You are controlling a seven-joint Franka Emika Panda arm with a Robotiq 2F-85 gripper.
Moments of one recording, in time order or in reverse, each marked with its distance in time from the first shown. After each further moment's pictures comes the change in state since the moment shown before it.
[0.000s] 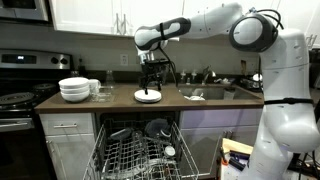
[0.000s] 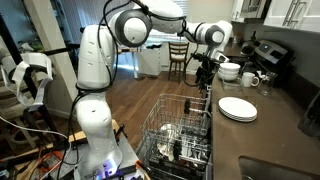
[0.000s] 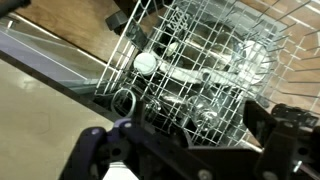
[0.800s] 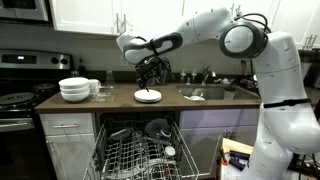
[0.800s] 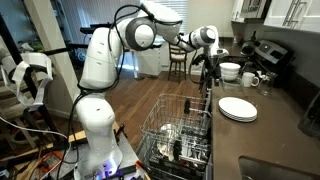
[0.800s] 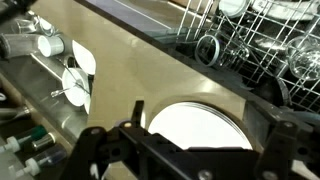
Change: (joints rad) arm 0.137 0.105 -0.034 0.106 -0.480 -0.008 0.286
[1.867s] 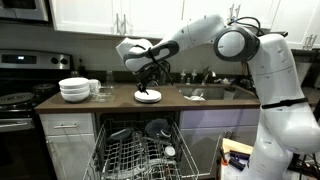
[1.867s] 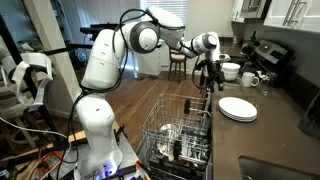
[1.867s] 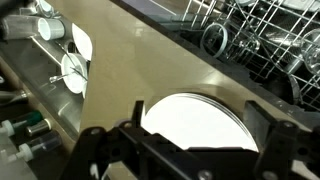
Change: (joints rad) arm -0.014 0.060 -0.002 0.005 -0.049 0.061 -0.034
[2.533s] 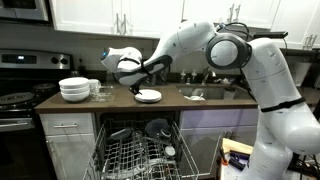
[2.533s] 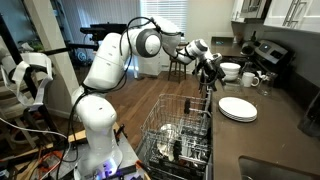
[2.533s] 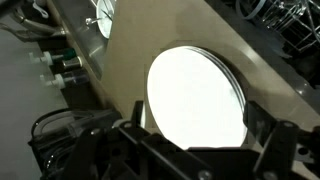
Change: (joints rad) arm 0.091 0.107 0.009 0.066 -0.270 0.030 0.003
